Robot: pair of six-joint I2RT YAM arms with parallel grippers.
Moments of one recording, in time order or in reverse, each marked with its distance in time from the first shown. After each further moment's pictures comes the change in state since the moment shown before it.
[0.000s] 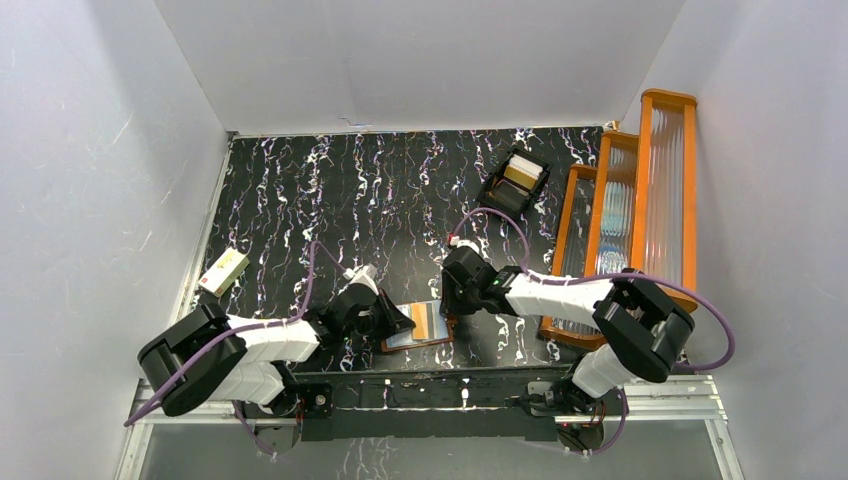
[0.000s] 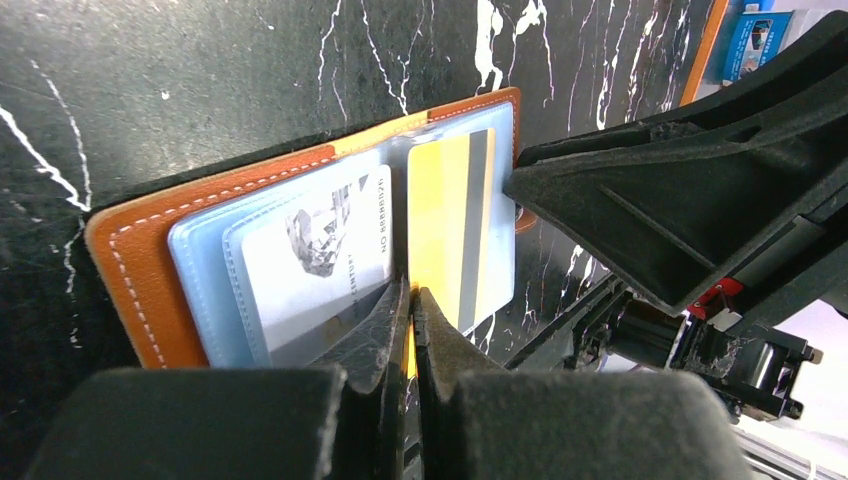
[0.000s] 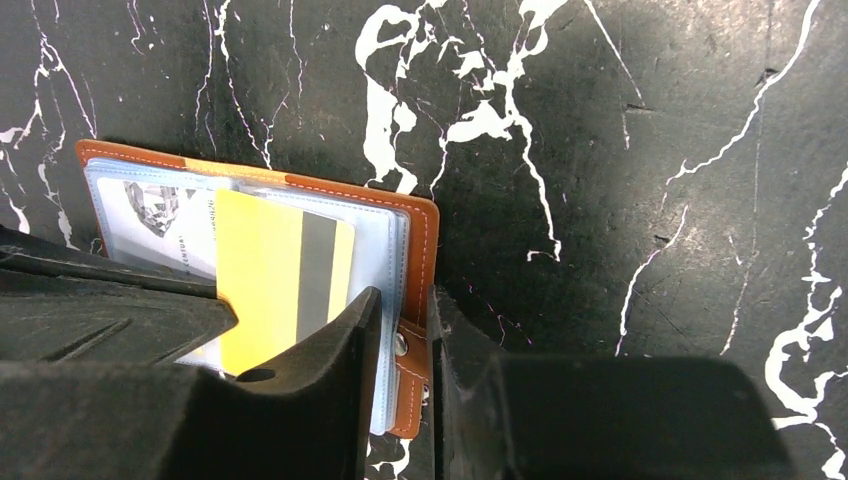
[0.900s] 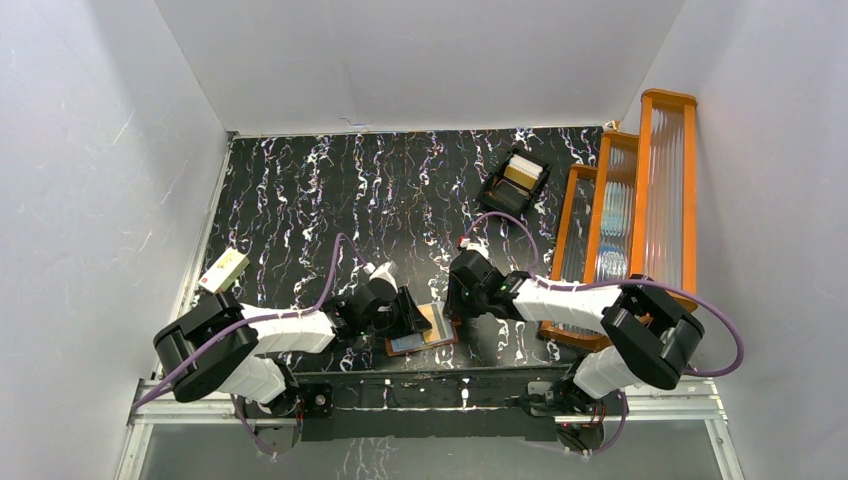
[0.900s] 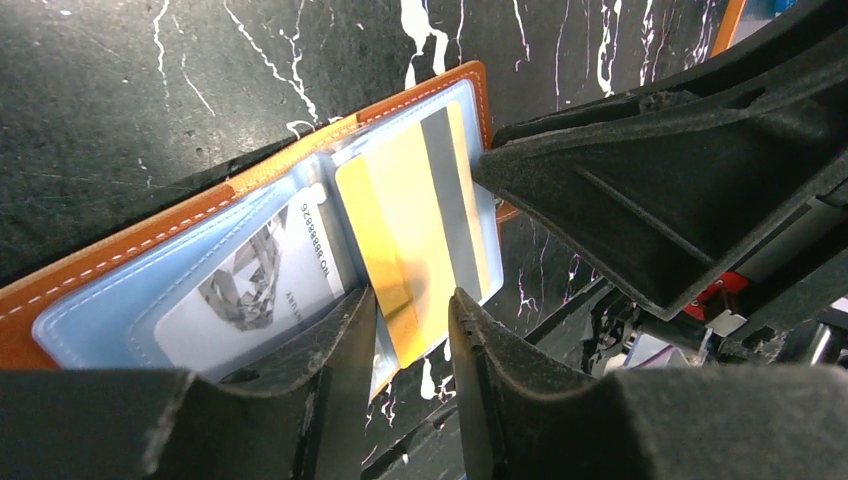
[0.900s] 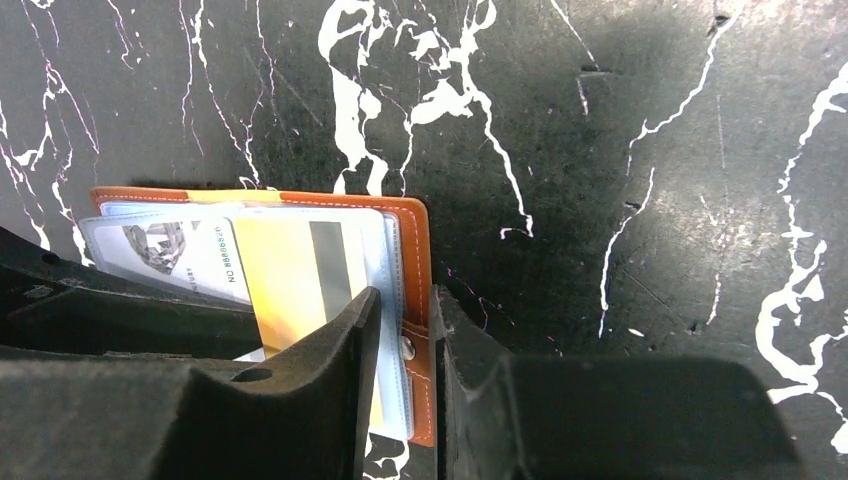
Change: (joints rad) left arm -0.083 0.098 0.145 -0.100 -0.009 0.049; right arm -0.007 -0.055 -0.071 0.045 0.009 0.089
